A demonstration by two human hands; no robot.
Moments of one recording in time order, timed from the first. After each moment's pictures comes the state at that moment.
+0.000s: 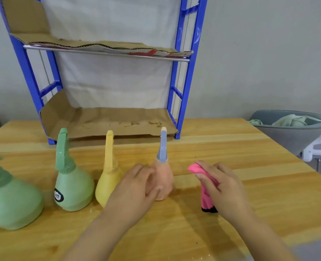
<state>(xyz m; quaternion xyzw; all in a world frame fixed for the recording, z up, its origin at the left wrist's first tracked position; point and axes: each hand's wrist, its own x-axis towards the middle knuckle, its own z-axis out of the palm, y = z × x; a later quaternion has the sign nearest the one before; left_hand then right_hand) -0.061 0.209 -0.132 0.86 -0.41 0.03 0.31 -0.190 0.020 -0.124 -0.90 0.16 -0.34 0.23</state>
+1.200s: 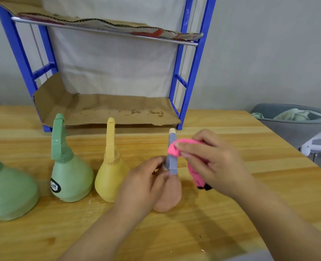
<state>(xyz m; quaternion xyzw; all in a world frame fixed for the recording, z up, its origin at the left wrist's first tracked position) -0.074 0.202 -0.134 0.77 -0.38 -0.01 0.52 -0.153 0.034 -0.075 -0.91 -0.09 -0.37 0.14</state>
